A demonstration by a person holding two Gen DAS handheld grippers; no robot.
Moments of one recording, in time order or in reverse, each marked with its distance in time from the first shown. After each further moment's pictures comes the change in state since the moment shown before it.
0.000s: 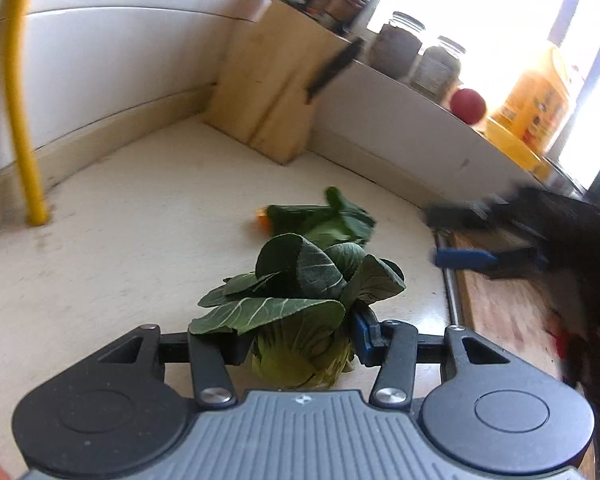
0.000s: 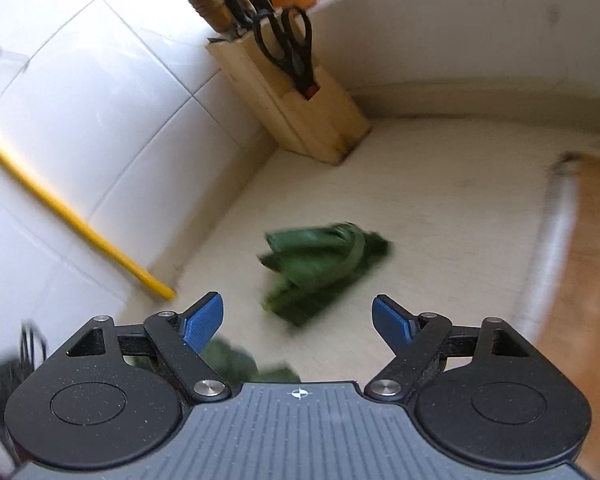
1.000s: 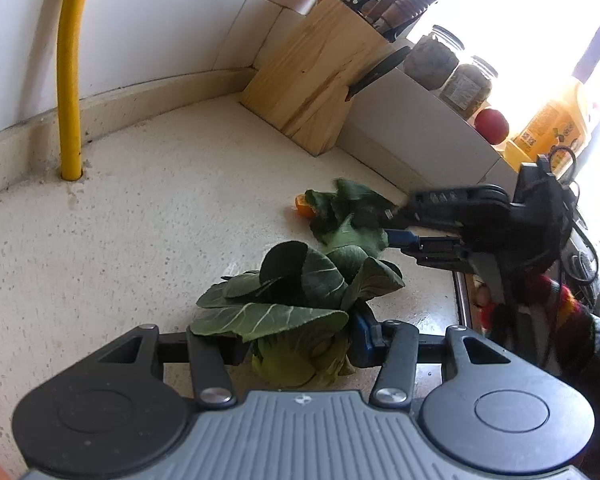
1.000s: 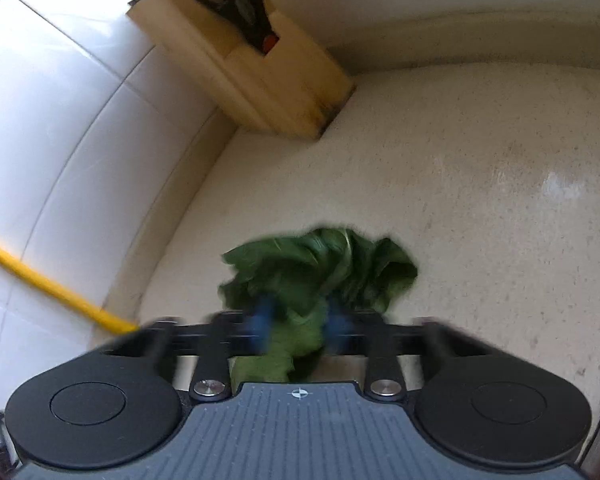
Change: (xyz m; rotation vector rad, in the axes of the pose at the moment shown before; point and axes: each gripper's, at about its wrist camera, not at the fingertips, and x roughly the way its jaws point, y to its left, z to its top) left arm -0.006 0.039 -0.004 -0.117 0.027 -0.030; right arm 0.074 -0.011 0.010 0.128 0.073 -0.028
